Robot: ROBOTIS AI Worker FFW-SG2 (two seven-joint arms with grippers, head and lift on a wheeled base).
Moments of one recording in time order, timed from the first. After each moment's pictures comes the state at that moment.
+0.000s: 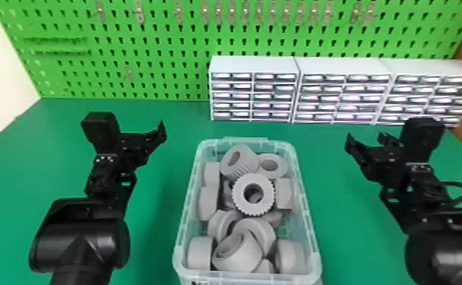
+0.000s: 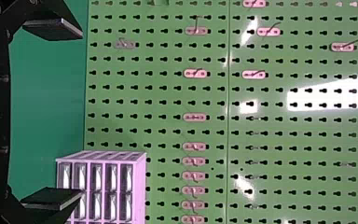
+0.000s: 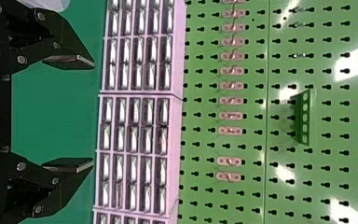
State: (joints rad) left arm -0.15 0.00 0.07 -1.52 0.00 0.04 -0.09; right arm -0.09 -0.12 -0.06 -1.69 -0.09 0.31 0.05
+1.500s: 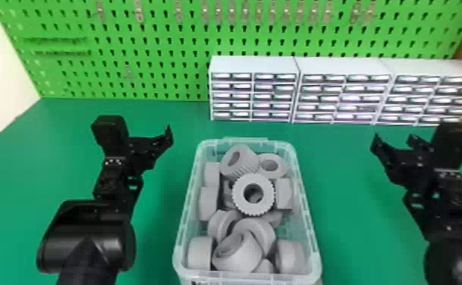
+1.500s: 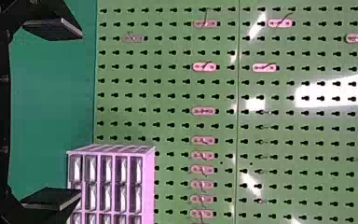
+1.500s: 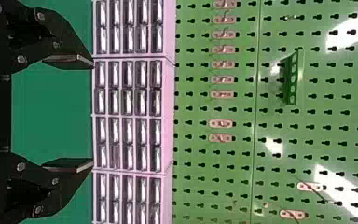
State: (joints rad) left arm -0.15 0.00 0.04 -1.50 0.01 0.06 -0.07; right arm -0.05 -0.10 -0.16 -1.72 -0.07 0.27 0.05
